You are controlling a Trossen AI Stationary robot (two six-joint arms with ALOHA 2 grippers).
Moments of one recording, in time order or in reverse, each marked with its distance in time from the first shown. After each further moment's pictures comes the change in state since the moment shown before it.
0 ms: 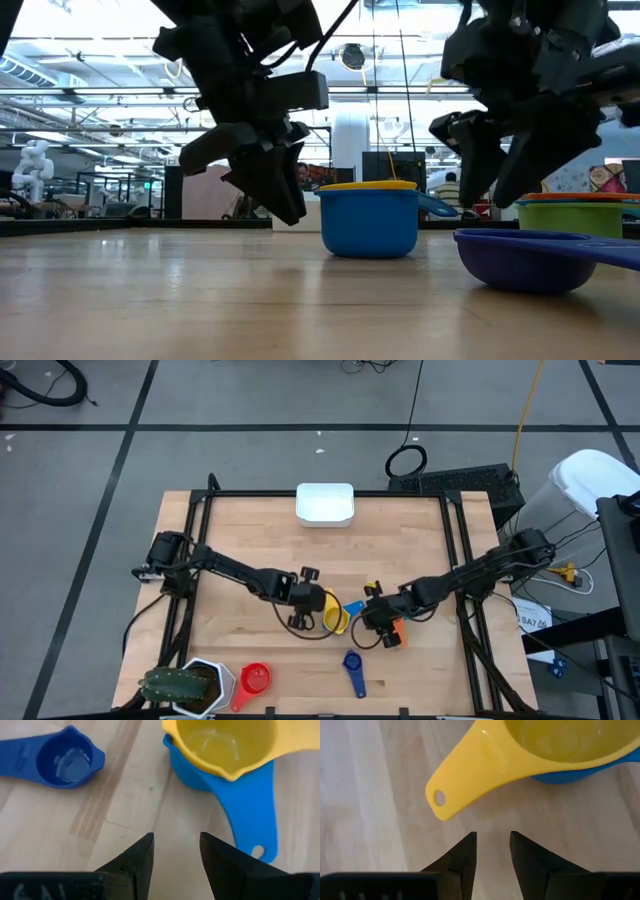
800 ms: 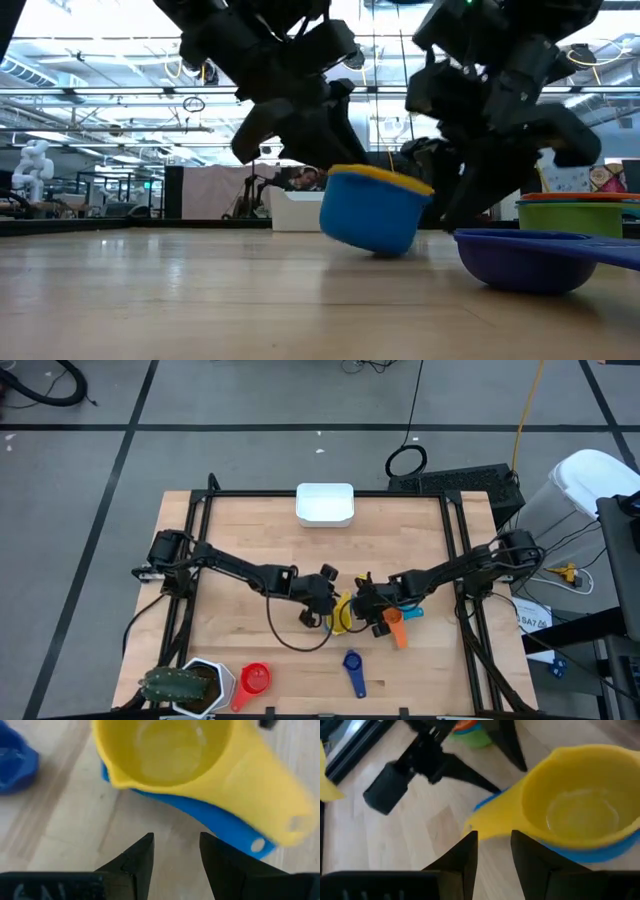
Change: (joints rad) left arm 0.033 0.000 0.000 0.323 0.079 0.363; right arm -0.122 0.106 0.000 0.123 -0.043 -0.124
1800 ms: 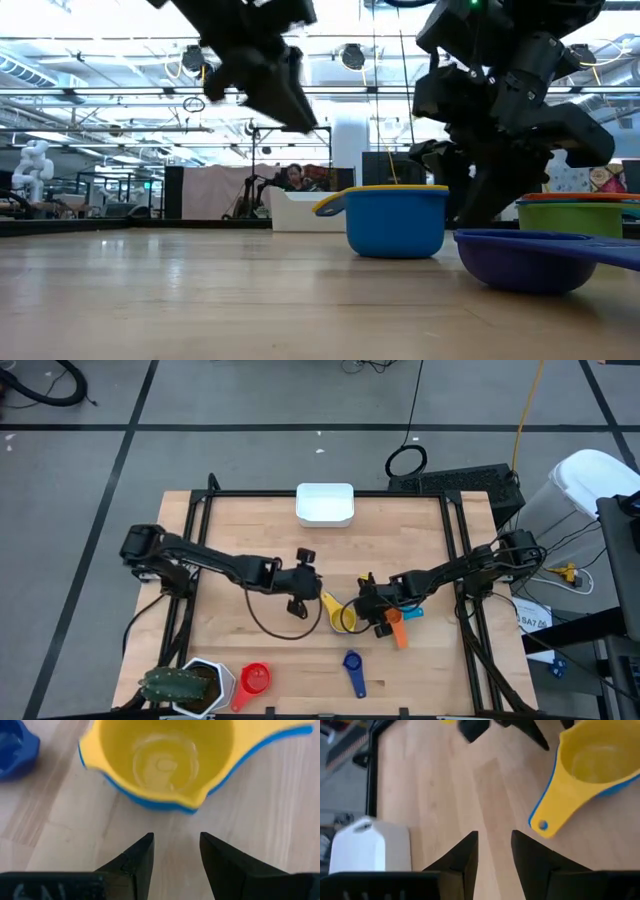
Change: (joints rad) left arm -0.018 -0.219 0.000 -0.308 -0.237 -0.221; right arm 0.004 -0.015 0.000 -0.063 0.008 0.019
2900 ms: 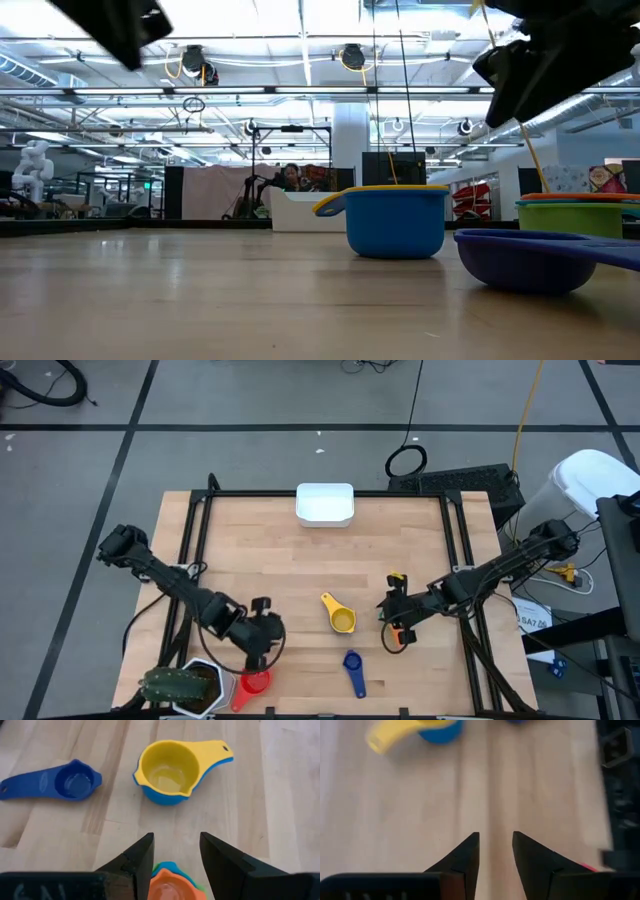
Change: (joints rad) left arm -0.419 -0.139 0.000 -0.361 0.150 -0.901; right arm 0.239 -0.396 0.001 -0.291 0.288 0.276
